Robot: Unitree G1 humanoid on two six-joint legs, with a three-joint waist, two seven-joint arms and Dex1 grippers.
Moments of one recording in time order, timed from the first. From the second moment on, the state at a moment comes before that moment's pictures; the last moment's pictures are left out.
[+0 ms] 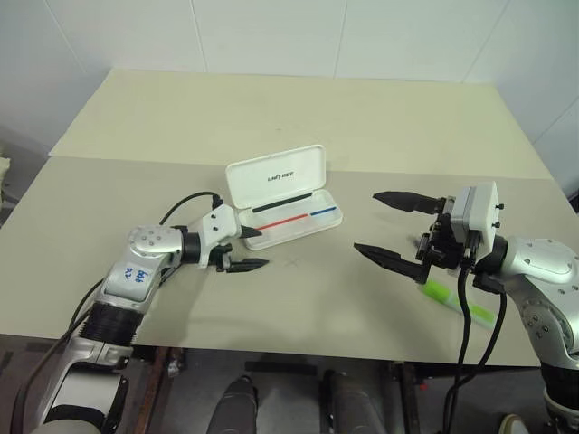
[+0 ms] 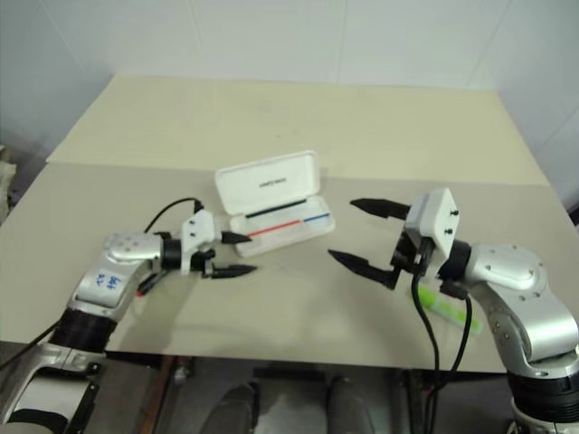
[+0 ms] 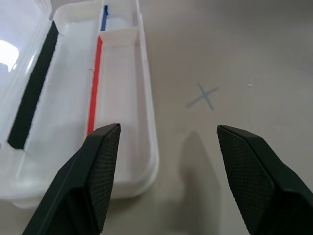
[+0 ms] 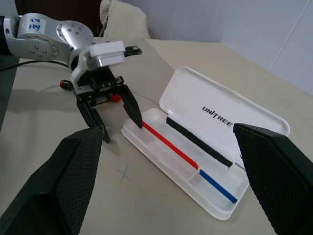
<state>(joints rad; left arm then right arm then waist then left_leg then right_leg) -0.57 0.60 -0.16 0.17 -0.15 0.21 -1.04 -0.26 -0.73 -0.17 -0.48 0.61 0.37 0.90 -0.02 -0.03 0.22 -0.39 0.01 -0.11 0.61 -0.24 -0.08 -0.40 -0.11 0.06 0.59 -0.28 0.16</state>
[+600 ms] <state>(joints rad) -0.68 0.58 -0.21 0.27 -0.07 0.21 -1.08 -0.30 -0.70 -0.16 -0.54 0.62 0.37 0.83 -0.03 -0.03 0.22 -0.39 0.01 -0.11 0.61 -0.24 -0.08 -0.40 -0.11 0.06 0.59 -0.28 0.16</state>
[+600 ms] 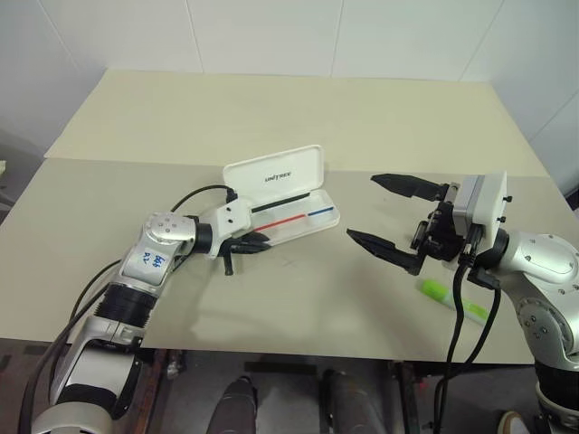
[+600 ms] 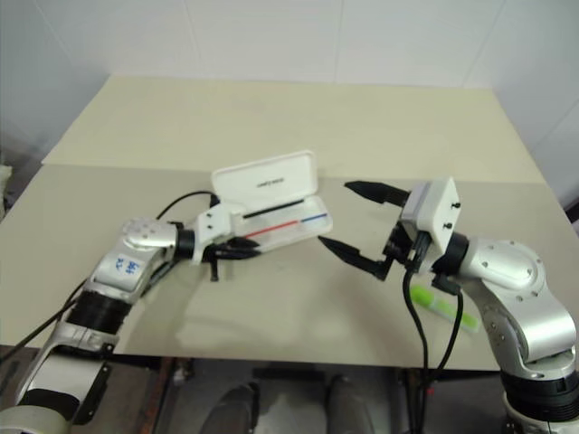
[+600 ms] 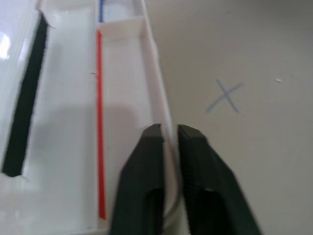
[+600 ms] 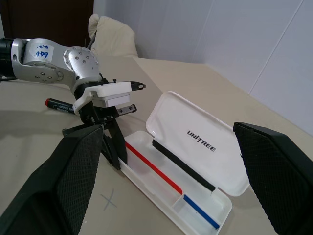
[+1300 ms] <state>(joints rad) -0.59 0.64 -0.24 0.09 -0.08 0.25 -1.25 -0.08 -0.85 -0.29 -0.49 0.65 0.40 0.99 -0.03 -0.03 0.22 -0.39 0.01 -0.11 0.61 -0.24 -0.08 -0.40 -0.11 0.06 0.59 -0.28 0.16</state>
